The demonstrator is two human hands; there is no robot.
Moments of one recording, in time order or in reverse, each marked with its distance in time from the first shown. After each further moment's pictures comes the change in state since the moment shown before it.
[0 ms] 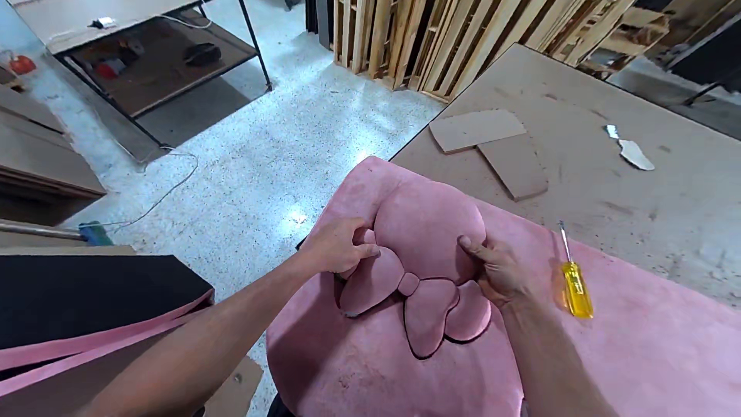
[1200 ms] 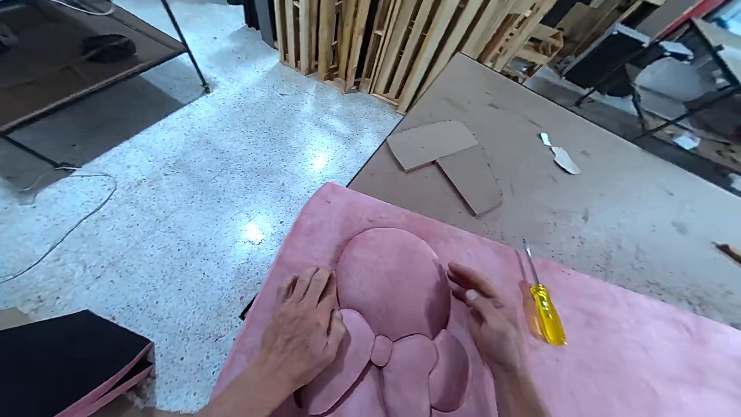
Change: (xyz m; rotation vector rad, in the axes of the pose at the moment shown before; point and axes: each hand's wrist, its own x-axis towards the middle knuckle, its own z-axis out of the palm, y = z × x) left_hand 0.044 -0.047 0.064 0.485 0.389 0.226; right_hand 0.026 0.052 -0.048 -0.207 0.066 -0.560
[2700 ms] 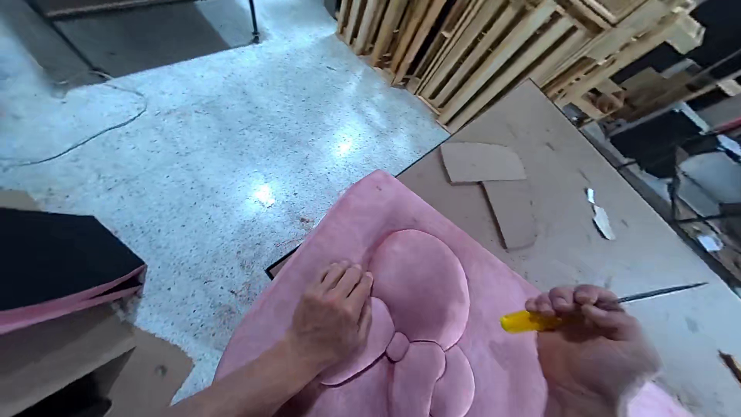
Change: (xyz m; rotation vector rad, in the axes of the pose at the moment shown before) left_hand -0.027 0.021 0.015 -0.113 0.297 -0.138; right_hand 0.045 -0.098 0.003 0.239 0.121 0.017
